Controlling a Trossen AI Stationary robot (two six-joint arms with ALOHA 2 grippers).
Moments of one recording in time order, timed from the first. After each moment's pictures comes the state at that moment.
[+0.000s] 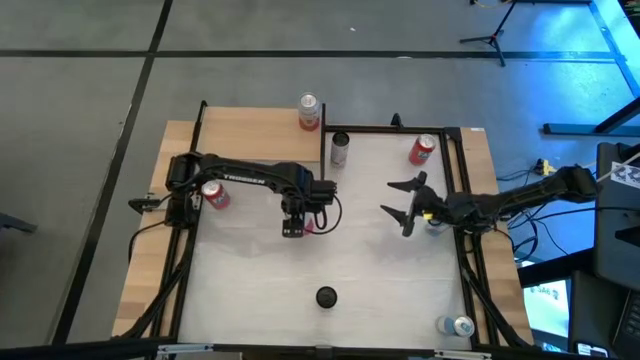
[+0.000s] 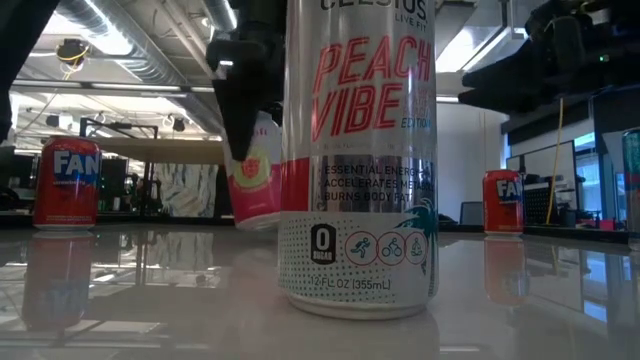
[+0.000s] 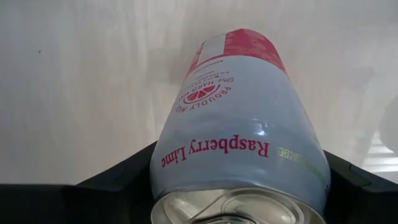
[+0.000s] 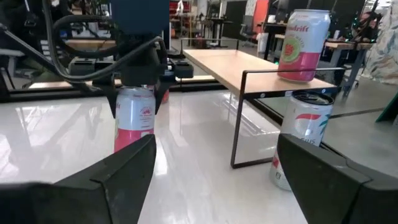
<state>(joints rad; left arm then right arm) 0.03 1.94 1.61 -1.23 0.04 -0.01 0.21 0.73 0.16 0.50 0.50 0.00</state>
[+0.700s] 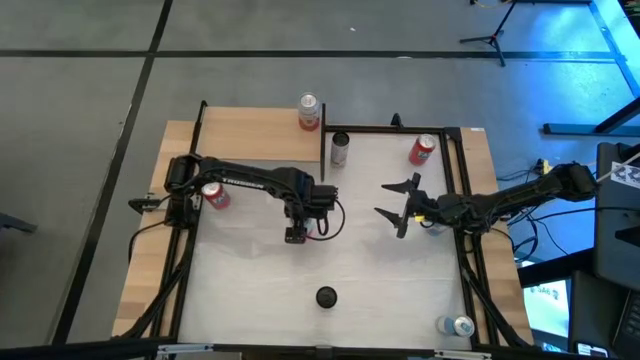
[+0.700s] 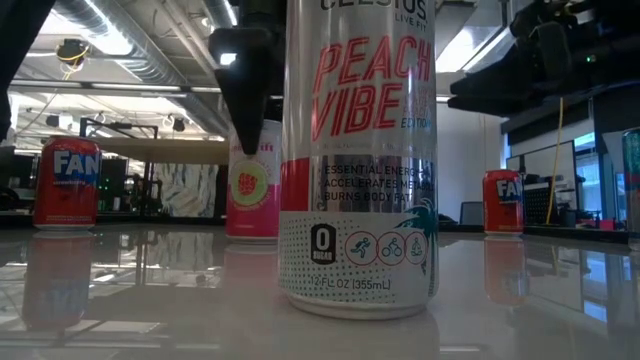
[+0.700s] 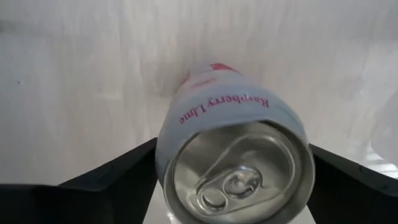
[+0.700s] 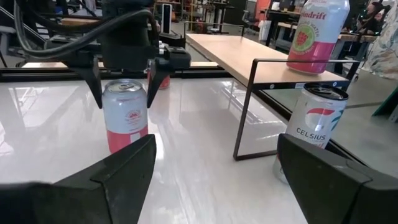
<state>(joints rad) 0.00 1.94 1.61 -1.16 0.06 -0.02 0.21 0.86 0.22 0.50 0.50 -0.01</state>
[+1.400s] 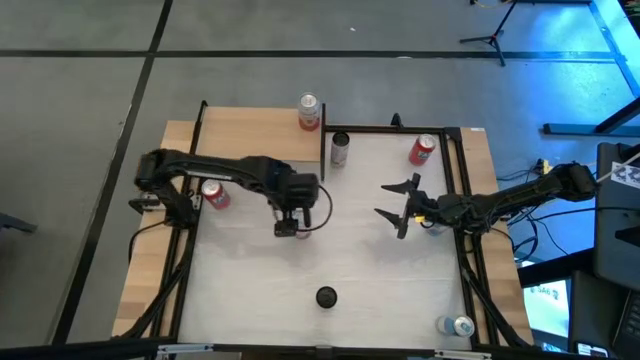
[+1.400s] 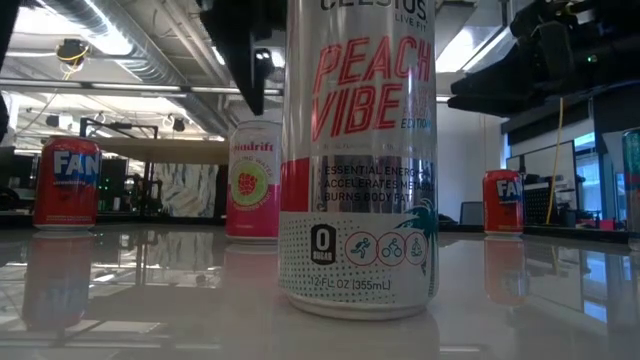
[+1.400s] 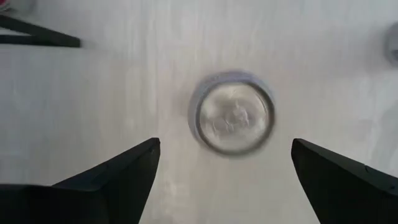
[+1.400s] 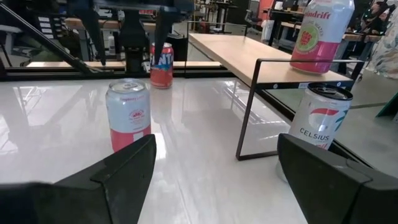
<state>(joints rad) -0.01 1.71 1.54 -1.14 -0.02 -0.08 0.21 0.85 0.22 0.50 0.49 -0.01</state>
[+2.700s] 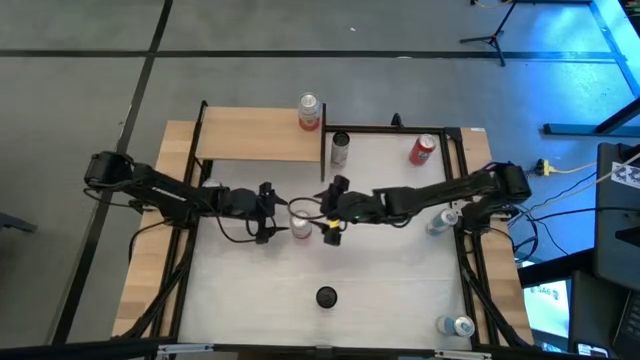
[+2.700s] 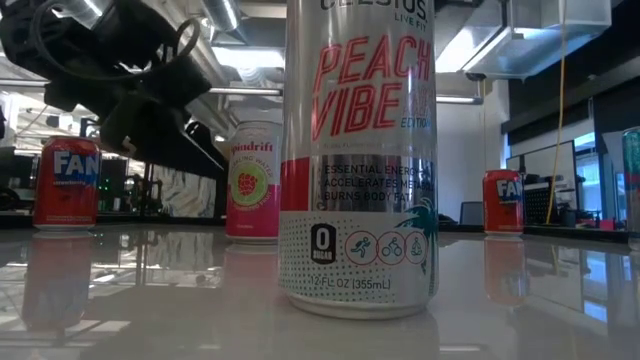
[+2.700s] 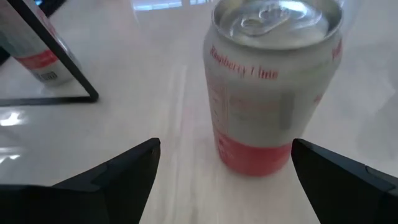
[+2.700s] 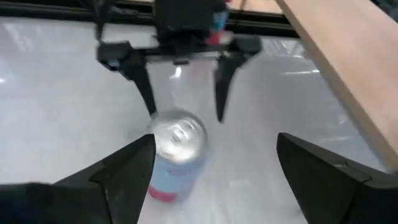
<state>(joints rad) -0.02 1.27 0.31 0.44 -0.12 0.04 0.14 1.70 1.23 -0.10 0.30 0.02</state>
